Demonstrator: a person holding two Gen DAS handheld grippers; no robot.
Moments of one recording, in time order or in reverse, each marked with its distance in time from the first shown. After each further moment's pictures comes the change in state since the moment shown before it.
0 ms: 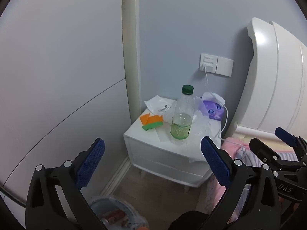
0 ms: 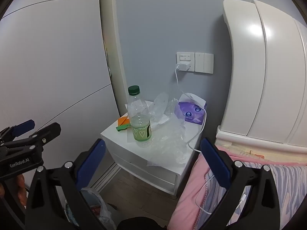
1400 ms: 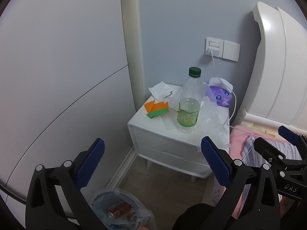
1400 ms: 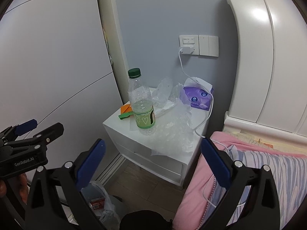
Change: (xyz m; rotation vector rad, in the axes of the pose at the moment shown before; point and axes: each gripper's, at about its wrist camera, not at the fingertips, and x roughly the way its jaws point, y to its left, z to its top) left arm 0.029 0.004 -0.011 0.036 0.079 0.035; right arm 0.025 -0.006 -0.023 0.037 0.074 0.017
